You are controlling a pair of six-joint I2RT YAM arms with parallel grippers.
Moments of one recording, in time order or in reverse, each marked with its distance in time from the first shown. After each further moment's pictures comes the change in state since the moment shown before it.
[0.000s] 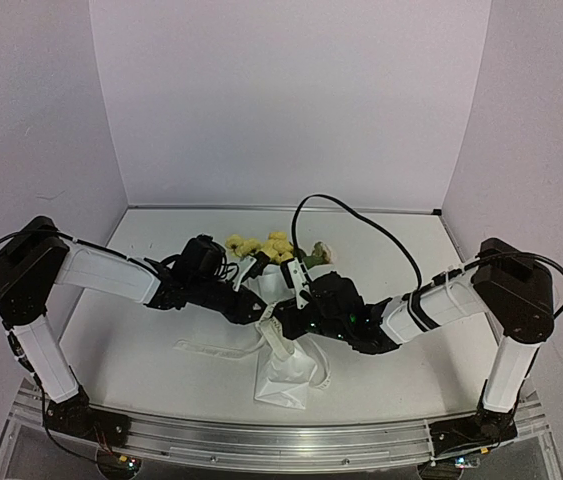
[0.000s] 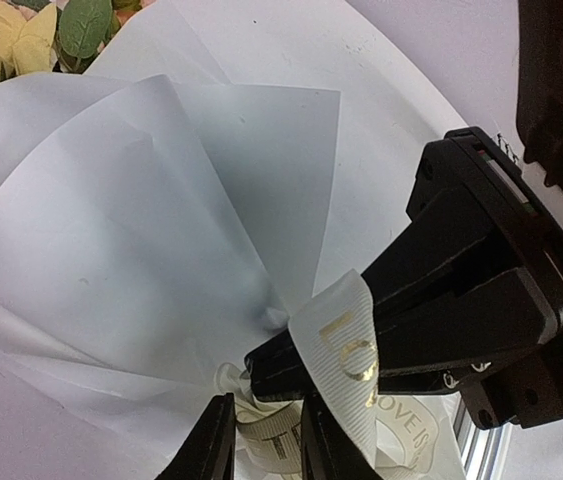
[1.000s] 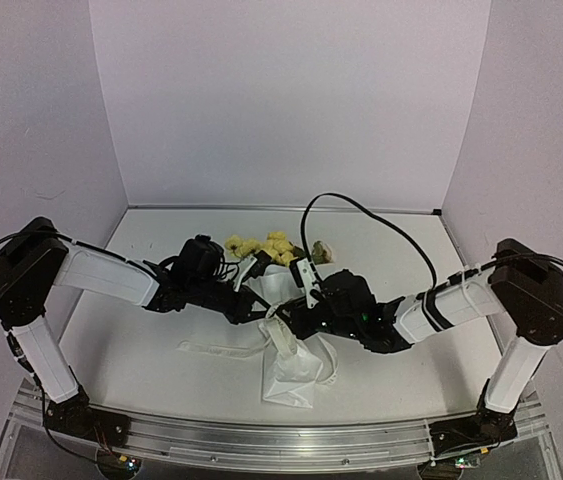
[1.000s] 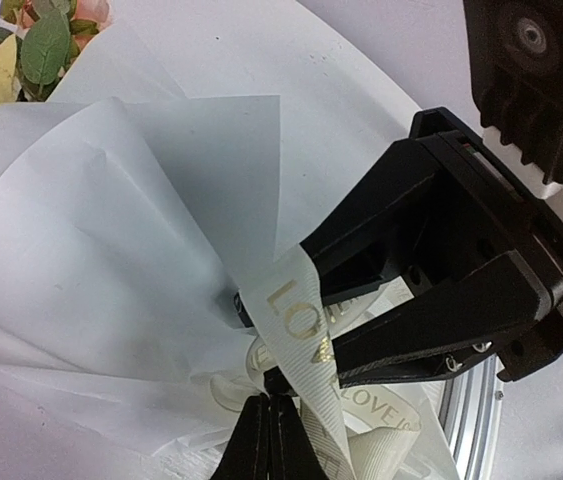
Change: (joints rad) left arm -0.003 -0.007 -0.023 0.074 0.052 0.003; right arm -0.015 -0.077 -0.063 -0.016 -0.030 -0.025
